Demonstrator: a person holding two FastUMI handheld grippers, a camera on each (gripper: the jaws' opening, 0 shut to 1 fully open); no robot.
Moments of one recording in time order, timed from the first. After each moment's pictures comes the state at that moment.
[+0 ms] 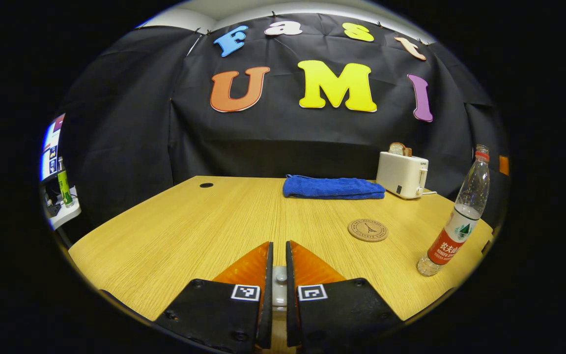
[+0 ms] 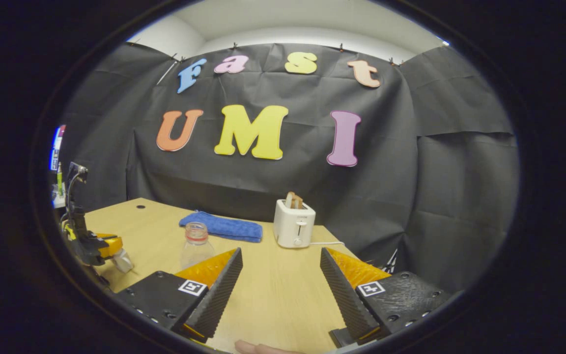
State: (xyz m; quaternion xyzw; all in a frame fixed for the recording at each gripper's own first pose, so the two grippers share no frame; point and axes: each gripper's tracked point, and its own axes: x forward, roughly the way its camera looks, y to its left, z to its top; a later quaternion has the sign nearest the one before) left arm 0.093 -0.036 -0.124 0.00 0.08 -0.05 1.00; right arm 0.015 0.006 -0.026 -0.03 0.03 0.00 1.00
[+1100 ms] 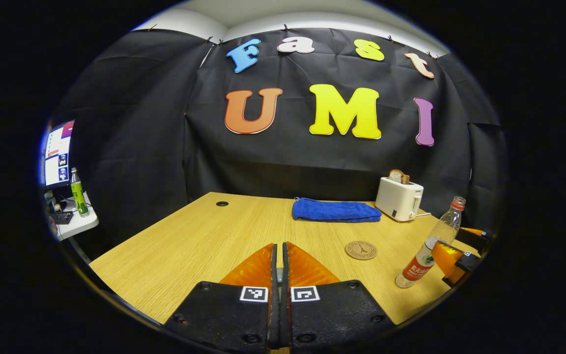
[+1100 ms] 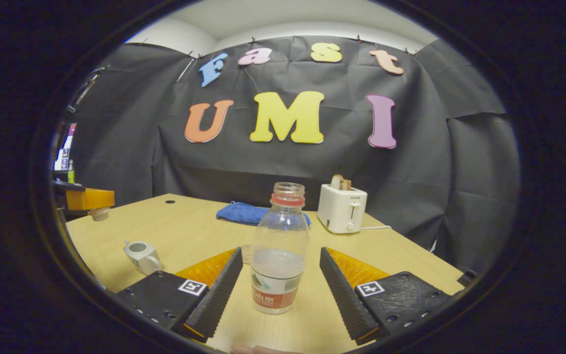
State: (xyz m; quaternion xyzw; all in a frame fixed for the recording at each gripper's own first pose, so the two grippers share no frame) left arm 0.037 -0.008 -0.043 -0.02 0.05 -0.05 1.00; right arm 0.042 0.120 -0.099 -0.02 0.05 0.07 1.00
